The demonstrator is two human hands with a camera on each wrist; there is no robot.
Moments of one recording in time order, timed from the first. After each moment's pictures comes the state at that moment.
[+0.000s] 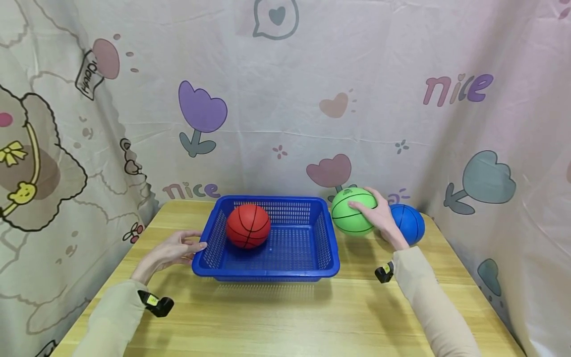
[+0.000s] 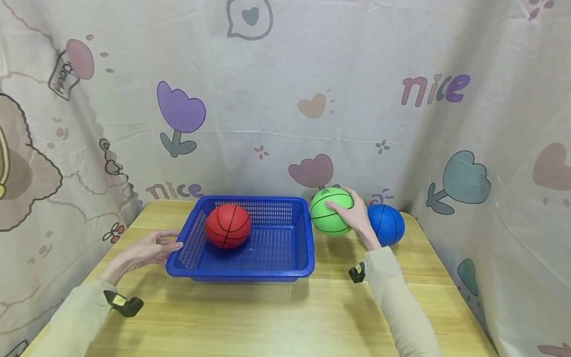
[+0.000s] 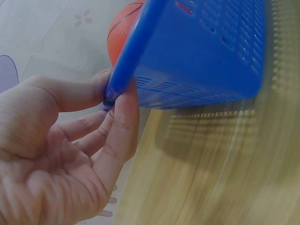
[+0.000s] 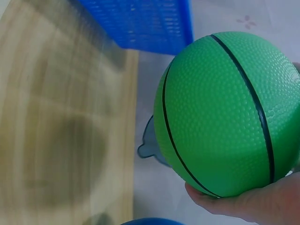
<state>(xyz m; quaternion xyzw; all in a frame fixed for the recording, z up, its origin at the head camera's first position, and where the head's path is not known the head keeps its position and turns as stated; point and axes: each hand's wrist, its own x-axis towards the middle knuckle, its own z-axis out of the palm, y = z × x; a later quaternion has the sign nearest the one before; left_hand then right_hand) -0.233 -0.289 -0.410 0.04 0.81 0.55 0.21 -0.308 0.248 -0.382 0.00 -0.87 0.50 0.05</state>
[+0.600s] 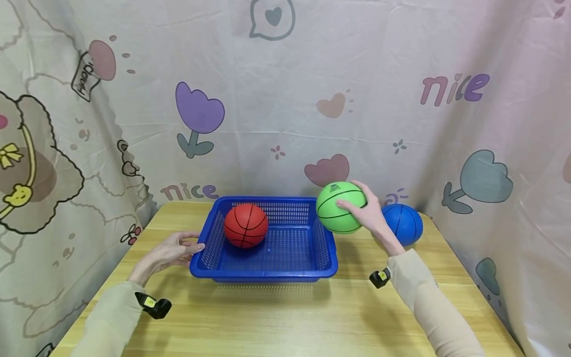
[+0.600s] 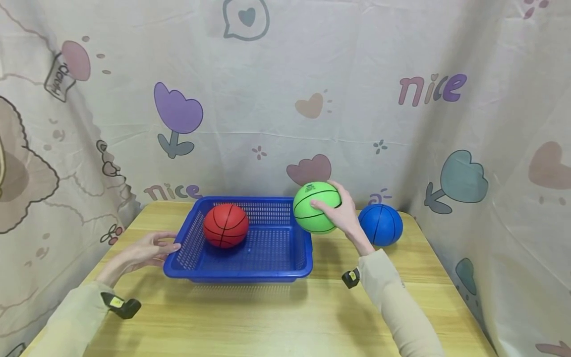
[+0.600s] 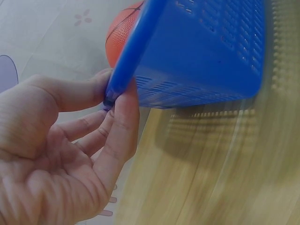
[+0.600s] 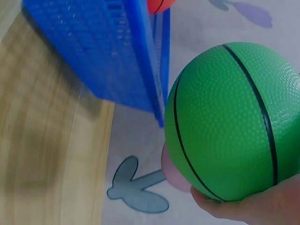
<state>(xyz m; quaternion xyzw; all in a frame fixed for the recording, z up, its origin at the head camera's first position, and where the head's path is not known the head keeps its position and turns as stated) -0.234 -0.291 -0.411 0.04 0.81 0.54 0.21 -0.288 0.217 -0.359 0.06 -0.84 0.53 0.08</state>
